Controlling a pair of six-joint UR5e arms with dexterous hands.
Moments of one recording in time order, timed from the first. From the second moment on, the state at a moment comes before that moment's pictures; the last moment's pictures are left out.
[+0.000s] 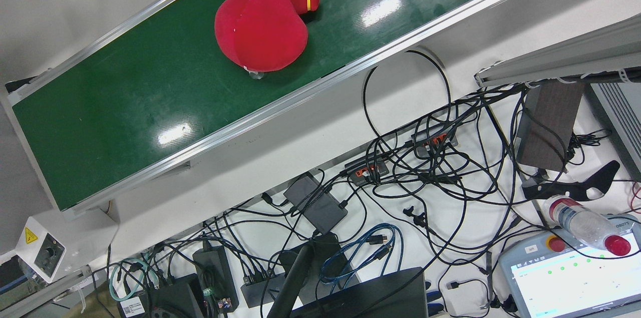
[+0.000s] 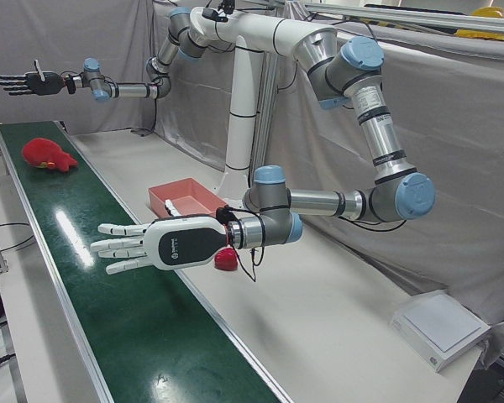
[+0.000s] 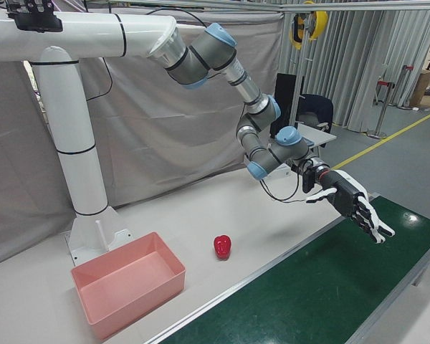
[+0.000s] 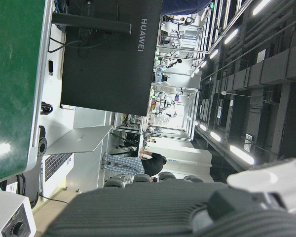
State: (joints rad) left arm -1.22 -1.65 -1.89 0.16 1.49 0.26; right arm 1.59 -1.55 1.63 -3.29 -1.58 -0.10
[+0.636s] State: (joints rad) left arm -1.22 -1.65 -1.89 0.16 1.49 0.26; right arm 1.59 -1.55 1.63 -3.29 -1.58 -0.10
